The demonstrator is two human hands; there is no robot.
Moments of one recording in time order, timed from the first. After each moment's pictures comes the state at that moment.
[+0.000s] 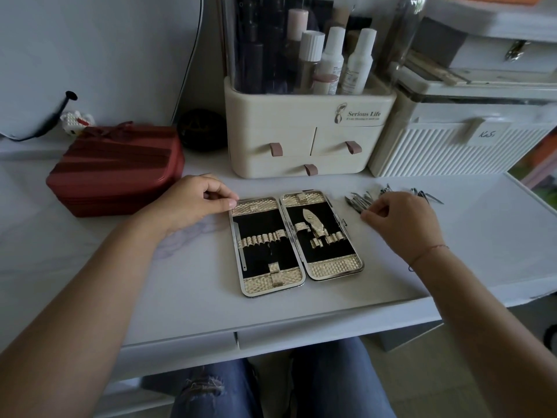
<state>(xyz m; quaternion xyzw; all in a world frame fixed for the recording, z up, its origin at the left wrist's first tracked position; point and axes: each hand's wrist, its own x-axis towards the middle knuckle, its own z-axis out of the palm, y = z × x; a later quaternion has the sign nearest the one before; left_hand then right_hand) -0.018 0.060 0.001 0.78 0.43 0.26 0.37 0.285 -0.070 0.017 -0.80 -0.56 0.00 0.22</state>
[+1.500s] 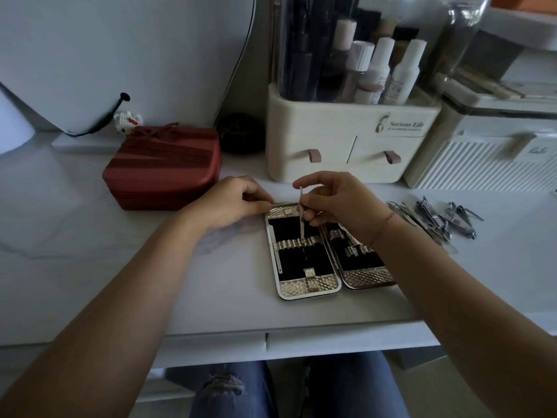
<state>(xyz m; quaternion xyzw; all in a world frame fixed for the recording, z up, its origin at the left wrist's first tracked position) -0.018 0.057 0.007 0.78 0.44 0.24 0.38 0.183 -0.014 0.041 -0.52 -0.55 0.51 0.41</state>
